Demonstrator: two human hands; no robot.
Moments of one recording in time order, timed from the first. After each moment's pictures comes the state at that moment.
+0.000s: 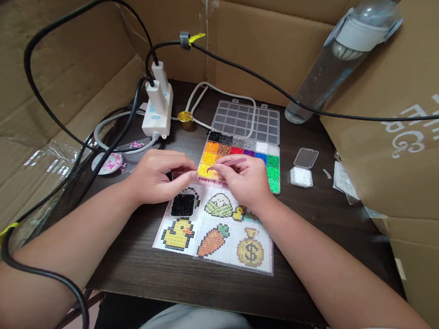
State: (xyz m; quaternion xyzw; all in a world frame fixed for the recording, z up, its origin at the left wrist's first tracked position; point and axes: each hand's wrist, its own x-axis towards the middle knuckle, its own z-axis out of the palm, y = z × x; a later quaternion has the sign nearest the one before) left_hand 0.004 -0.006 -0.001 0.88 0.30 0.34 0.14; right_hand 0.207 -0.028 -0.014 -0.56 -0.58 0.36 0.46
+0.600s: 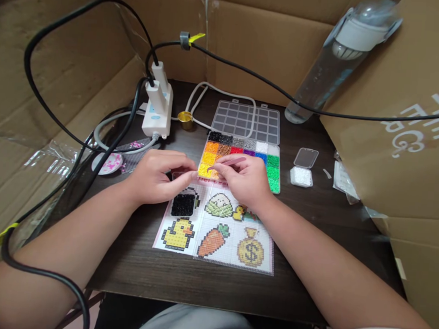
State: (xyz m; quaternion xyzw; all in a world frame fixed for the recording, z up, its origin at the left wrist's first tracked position) left_hand 0.004 -0.005 -0.003 0.88 0.29 0.34 0.14; right_hand 0.206 -0.028 -0.013 -0.56 -0.59 0.35 0.46
